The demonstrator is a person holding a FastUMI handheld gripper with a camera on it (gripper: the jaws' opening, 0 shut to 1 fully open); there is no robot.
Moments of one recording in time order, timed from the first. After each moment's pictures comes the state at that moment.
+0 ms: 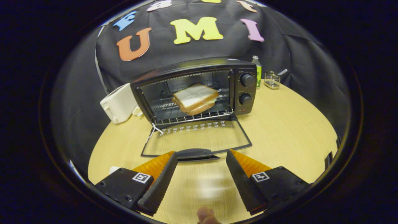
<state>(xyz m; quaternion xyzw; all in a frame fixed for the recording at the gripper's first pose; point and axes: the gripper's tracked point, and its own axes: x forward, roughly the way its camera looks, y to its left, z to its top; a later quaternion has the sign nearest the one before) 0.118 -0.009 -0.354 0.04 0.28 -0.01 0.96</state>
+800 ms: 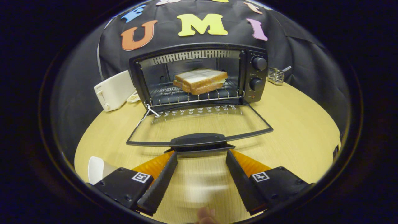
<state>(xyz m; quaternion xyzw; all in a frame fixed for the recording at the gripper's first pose) 0.141 0.002 -0.408 0.03 0.28 -0.02 0.96</state>
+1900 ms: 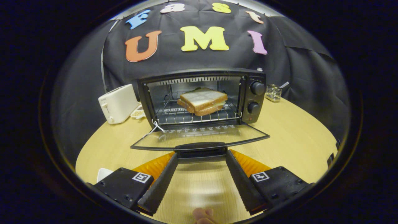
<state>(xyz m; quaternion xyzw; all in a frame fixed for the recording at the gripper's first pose) 0.139 0.005 -0.352 0.02 0.19 -0.02 0.98</state>
